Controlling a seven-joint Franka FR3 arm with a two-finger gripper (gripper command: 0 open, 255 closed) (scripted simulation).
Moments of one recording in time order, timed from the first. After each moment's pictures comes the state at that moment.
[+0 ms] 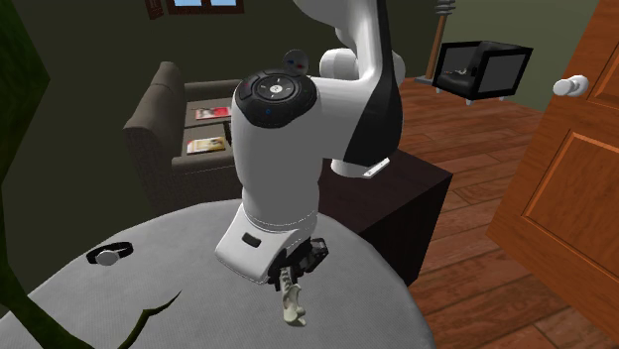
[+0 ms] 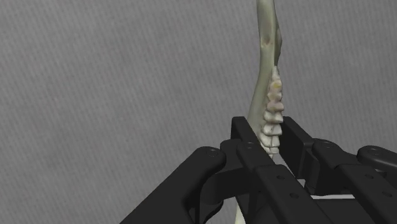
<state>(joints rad) 0.37 0.42 0.27 -1.91 -0.24 2.14 -0.43</state>
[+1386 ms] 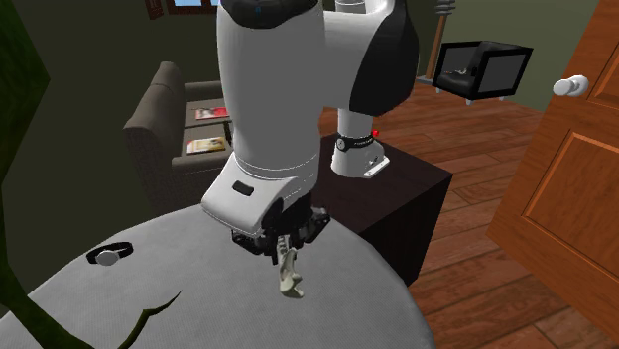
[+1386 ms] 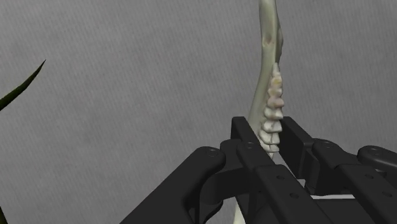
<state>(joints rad) 0.36 0.32 0.29 -1.87 -0.20 2.01 -0.46</state>
